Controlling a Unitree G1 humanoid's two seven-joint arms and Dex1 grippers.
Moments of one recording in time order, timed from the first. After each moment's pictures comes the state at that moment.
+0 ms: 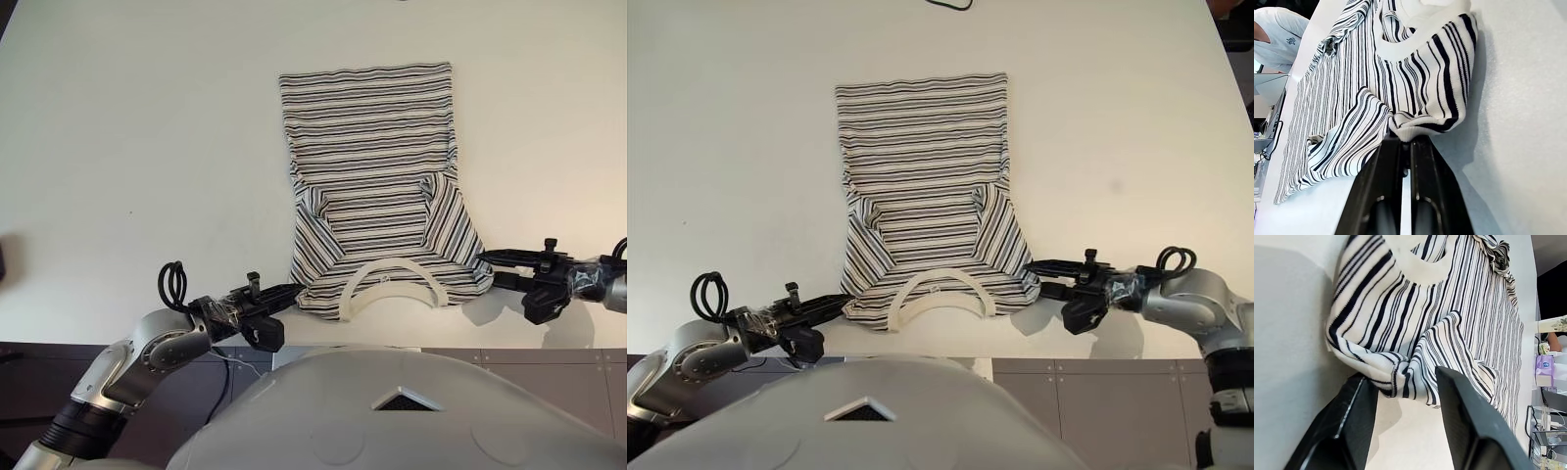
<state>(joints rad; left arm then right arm) 0.58 0.87 -0.24 -0.28 0.48 -0.63 -0.47 0.17 -1.00 0.11 0.39 -0.43 -1.28 0.63</state>
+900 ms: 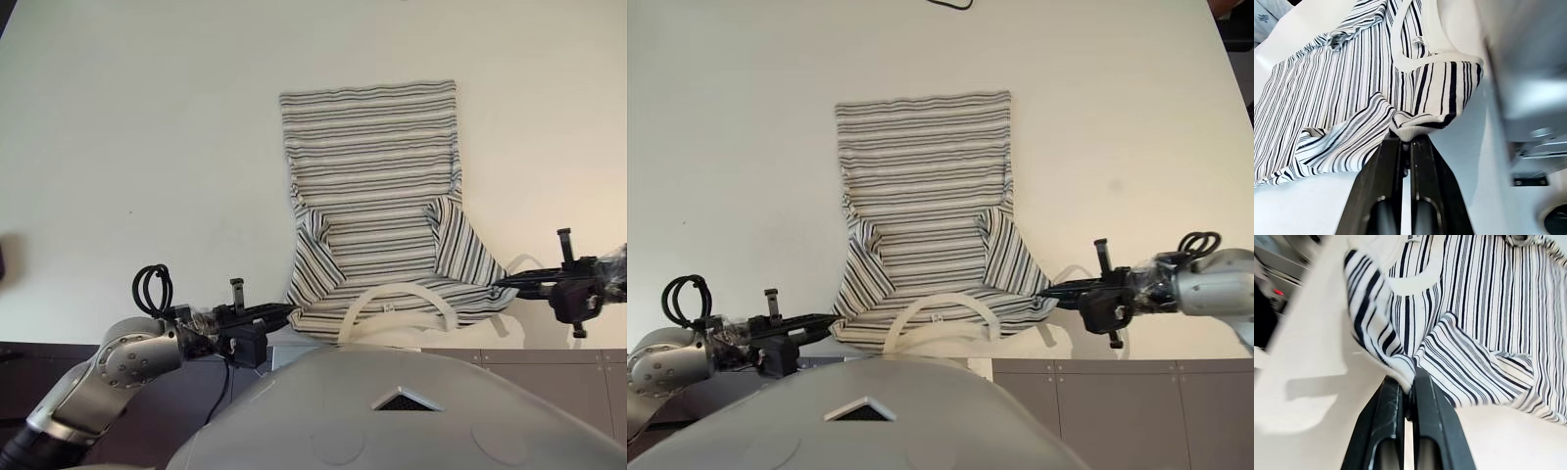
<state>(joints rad) 0.82 1.05 -0.10 -0.58 -0.04 -0.42 -0.74 0.39 -1.54 0.27 -0.14 0.40 -0.66 1.04</state>
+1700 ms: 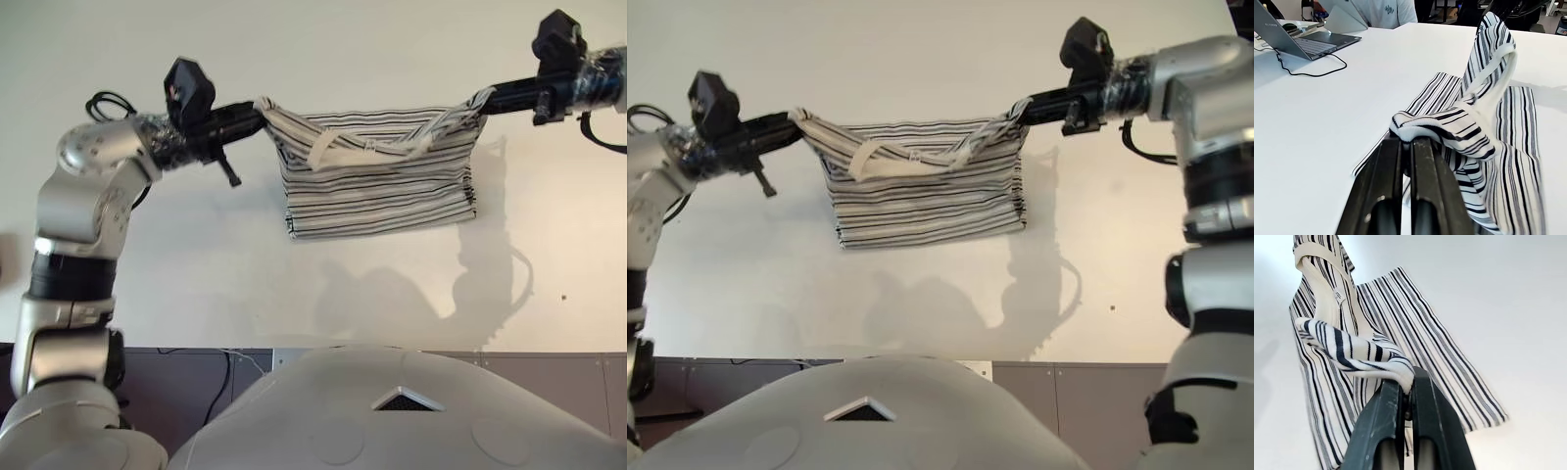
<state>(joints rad) -0.32 0.76 -0.16 0.06 -0.52 0.32 -0.88 -0.86 -0.76 0.46 0.71 0.35 0.34 1.30</state>
